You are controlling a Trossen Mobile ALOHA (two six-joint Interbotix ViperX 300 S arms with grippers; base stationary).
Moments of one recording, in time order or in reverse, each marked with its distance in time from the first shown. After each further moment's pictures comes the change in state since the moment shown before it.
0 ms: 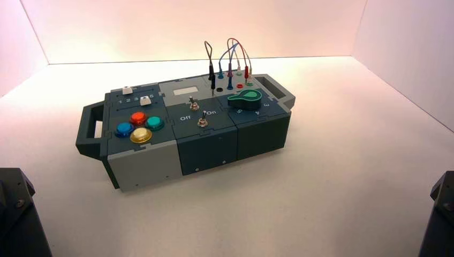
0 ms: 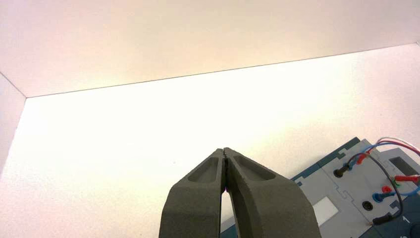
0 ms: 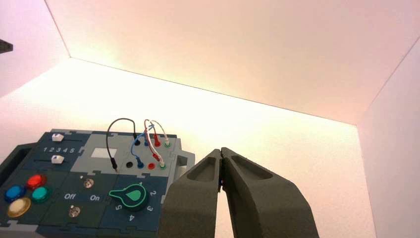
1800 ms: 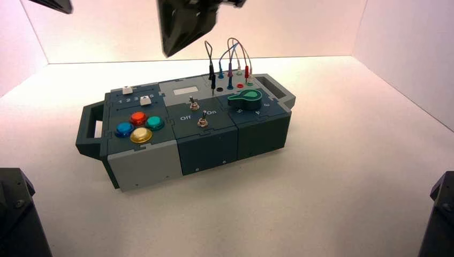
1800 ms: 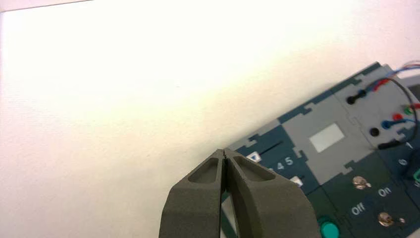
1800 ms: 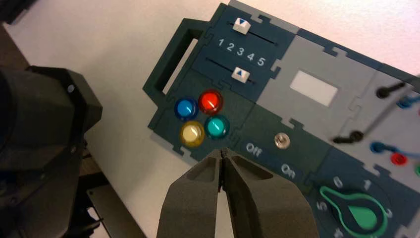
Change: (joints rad) left arm 0.089 -0.026 -0.055 0.031 0.413 0.002; right arm 0.606 1.106 -0.607 0.267 0.175 -0.009
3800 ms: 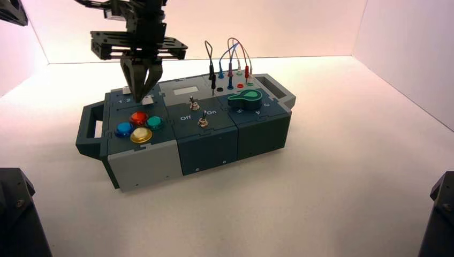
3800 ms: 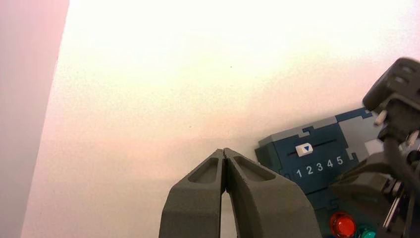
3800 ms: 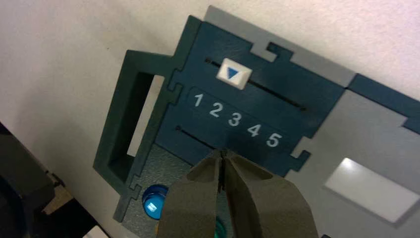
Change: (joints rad) left arm 0.192 -0.064 0.071 0.008 0.014 -0.009; right arm -0.077 0.601 -0.612 0.081 0.341 -0.009
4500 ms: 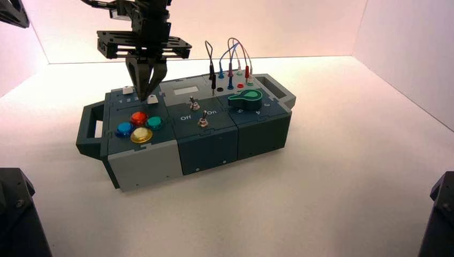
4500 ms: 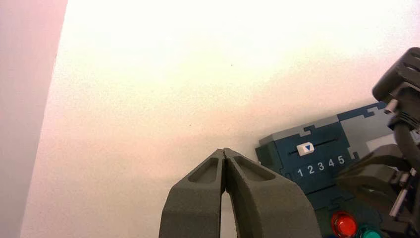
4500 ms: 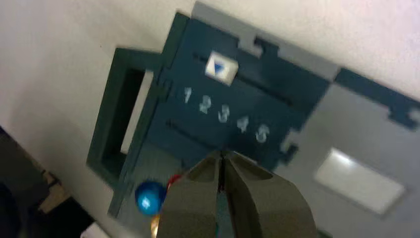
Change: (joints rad) left arm 0.000 0.020 0.000 -0.002 -0.005 0.000; right arm -0.011 -0.020 0.015 -0.009 0.026 0.005
